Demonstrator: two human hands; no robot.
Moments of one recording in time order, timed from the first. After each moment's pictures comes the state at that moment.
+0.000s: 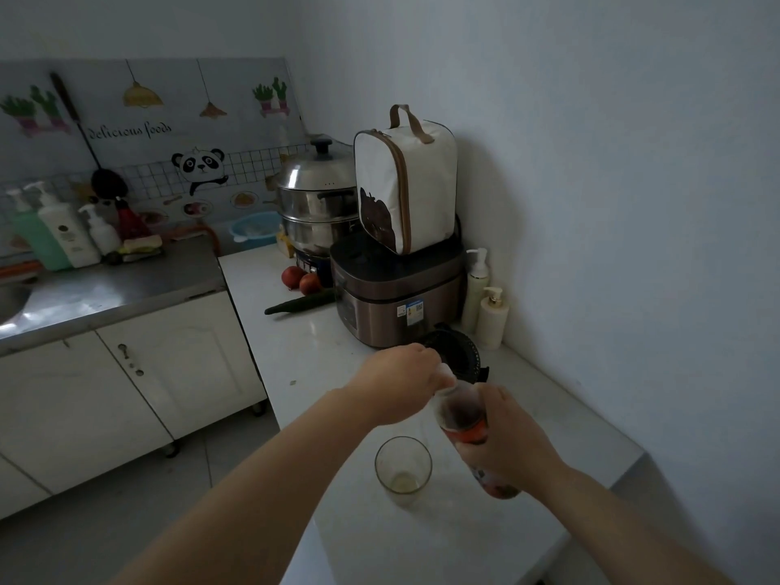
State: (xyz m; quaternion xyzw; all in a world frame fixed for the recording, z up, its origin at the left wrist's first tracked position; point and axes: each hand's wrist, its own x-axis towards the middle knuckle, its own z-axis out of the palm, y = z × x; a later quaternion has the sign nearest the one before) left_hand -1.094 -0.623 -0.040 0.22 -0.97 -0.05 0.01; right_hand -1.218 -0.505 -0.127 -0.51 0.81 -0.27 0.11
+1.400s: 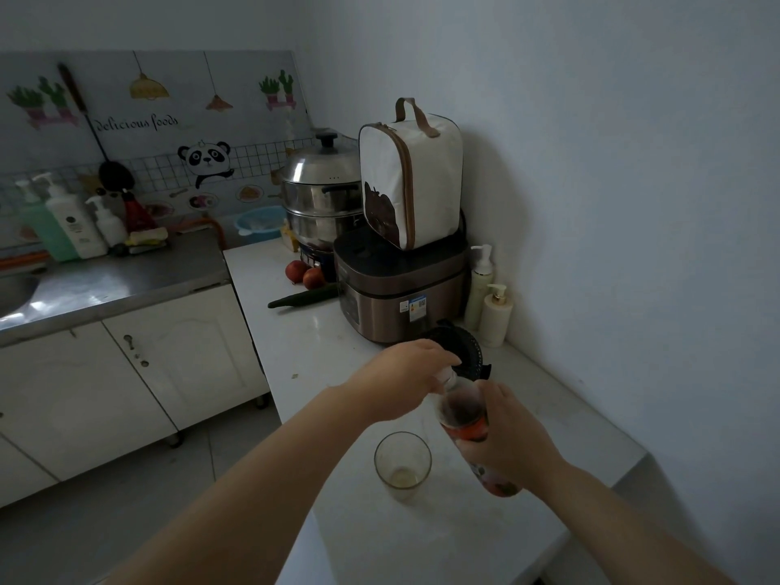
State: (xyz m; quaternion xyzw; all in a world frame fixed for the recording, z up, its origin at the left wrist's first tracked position) left_hand -1.093 -0.620 -0.036 0.21 -0.96 -0.17 0.02; right_hand -1.220 -0.504 -0.127 -0.53 0.80 -0.25 0.09
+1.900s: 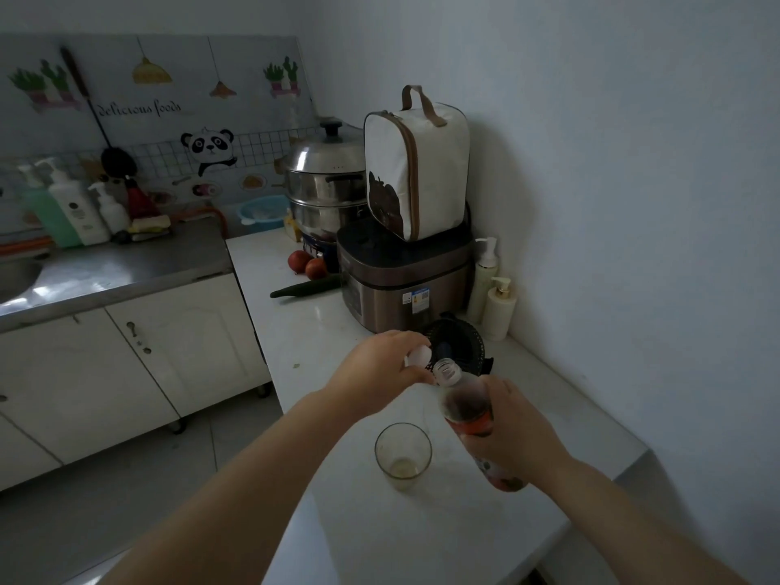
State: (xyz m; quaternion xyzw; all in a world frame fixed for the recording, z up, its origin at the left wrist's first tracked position) left_hand -1.073 -0.631 -0.056 0.29 -0.92 -0.22 0.13; right_hand -1.221 -0.503 -0.127 -0.51 0.82 -0.24 0.11
